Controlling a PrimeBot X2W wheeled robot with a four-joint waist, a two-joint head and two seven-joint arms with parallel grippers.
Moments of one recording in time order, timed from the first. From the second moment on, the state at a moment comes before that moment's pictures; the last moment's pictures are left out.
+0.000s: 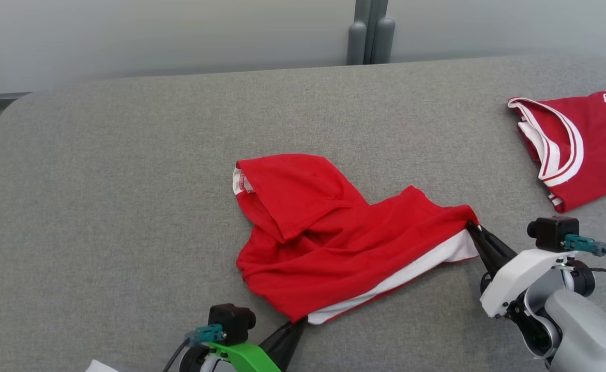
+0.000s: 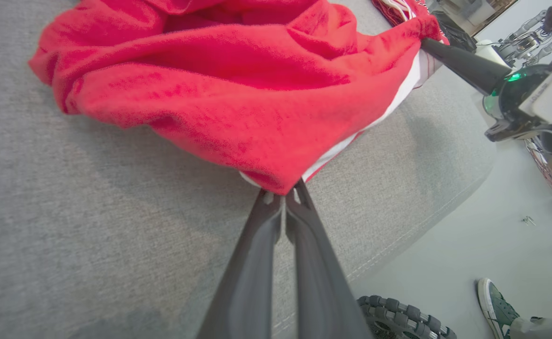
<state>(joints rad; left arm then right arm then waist) -0.16 0.18 -0.75 0.36 -0.77 -0.10 -0.02 -0.41 -0.43 0.62 0.61 0.89 0.13 -0.21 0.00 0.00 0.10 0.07</state>
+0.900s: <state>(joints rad) -0.12 0.55 -0.63 -0.28 -0.91 0.01 0.37 -0.15 -0.39 0.34 0.02 0.79 0.13 -0.14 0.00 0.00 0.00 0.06</state>
